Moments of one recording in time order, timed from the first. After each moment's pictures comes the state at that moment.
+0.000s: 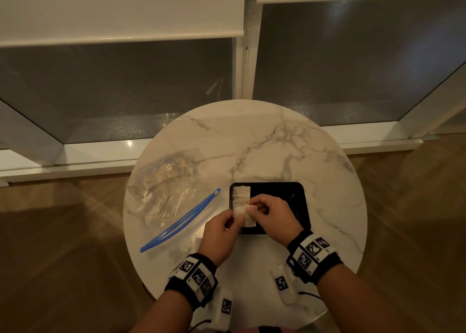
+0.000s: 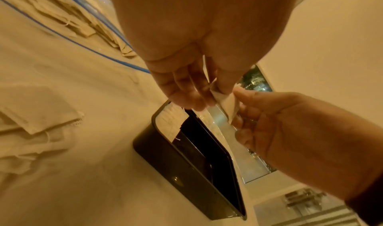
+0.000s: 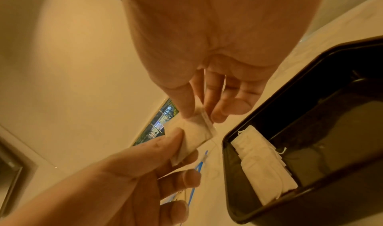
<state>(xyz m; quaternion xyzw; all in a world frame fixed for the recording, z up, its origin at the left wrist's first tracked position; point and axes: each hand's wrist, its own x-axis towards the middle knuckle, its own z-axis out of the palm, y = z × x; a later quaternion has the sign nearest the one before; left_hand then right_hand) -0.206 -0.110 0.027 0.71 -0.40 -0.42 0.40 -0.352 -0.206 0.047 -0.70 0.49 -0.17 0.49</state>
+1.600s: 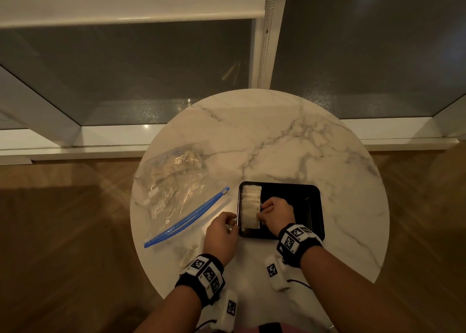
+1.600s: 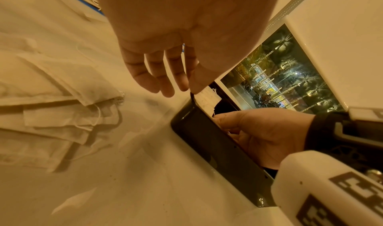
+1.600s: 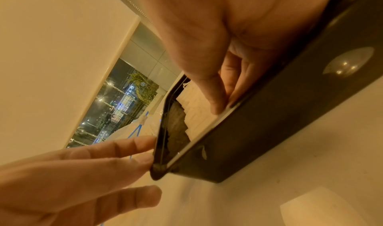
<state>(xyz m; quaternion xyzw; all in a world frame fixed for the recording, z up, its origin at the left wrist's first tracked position) -0.203 -0.121 -0.022 0.83 -0.31 -0.38 0.28 -0.329 -0.242 -0.051 -0.59 0.65 -0.06 0.48</state>
